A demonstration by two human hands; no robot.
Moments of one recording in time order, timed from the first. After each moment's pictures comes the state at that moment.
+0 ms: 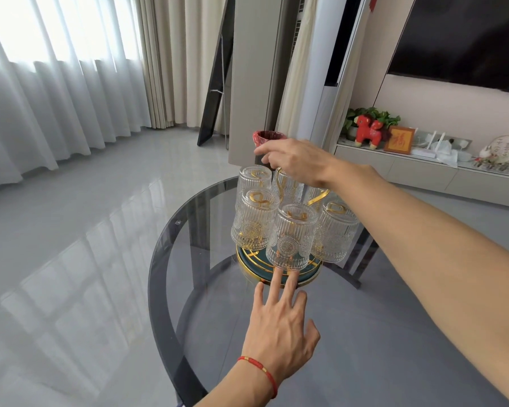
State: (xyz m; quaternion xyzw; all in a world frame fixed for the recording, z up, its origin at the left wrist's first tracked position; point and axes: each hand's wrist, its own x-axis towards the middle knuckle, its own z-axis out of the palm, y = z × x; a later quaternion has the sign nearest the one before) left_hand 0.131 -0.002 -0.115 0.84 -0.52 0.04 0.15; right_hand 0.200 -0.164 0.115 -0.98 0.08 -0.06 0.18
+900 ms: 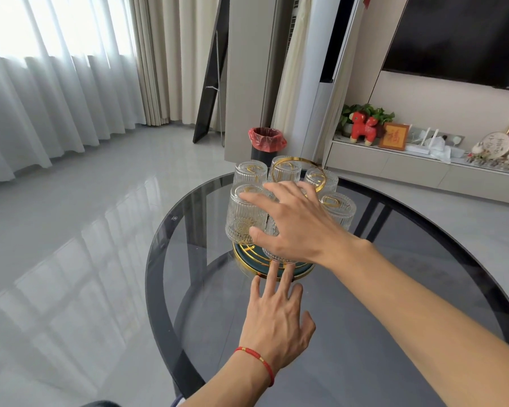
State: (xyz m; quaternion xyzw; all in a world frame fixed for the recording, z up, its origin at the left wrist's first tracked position) left_hand 0.130 -0.001 -0.110 0.84 -0.52 0.05 0.14; right_hand 0.133 -0.103 0.043 -0.99 0.07 -0.12 -0.03
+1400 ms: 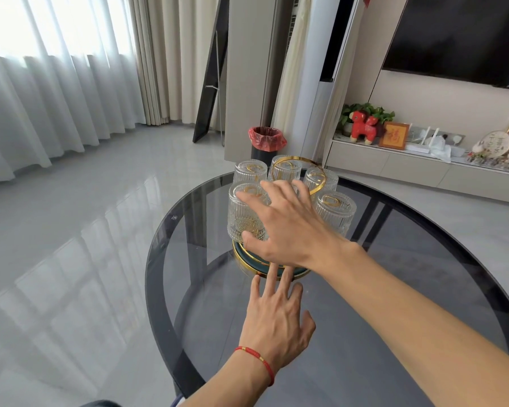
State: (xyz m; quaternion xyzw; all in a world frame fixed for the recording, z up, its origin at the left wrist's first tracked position) left_hand 0.130 -0.002 -0.110 0.84 -0.52 0.06 0.15; right_hand 0.138 -0.089 0.041 -0.99 0.08 -0.12 -0.08
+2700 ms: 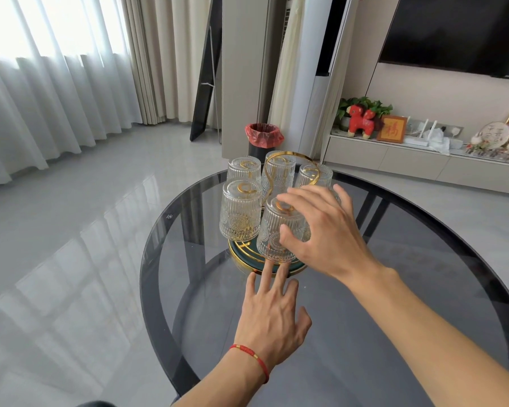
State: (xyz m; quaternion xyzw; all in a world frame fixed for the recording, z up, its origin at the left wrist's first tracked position) left_hand 0.130 -0.003 -0.114 0.84 -0.52 0.06 0.14; right_hand 0.087 -0.126 0.014 -0.95 0.13 -0.27 0.04
